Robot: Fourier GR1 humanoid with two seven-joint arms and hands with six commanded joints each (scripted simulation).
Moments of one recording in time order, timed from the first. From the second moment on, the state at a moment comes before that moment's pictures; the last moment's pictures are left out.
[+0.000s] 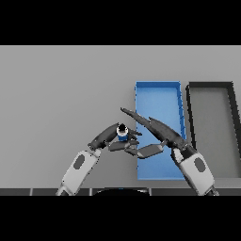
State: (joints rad) left arm -0.26 -0.03 -0.44 -1.54 -0.08 -0.30 -0.07; right arm -0.34 -0.31 0.30 -2.05 -0.27 0.35 0.44
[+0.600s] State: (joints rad) left arm -0.25 -0.07 -0.40 -1.54 -0.10 -0.36 0.02; right arm -0.56 -0.22 0.37 -1.86 -0.25 0.42 0.51
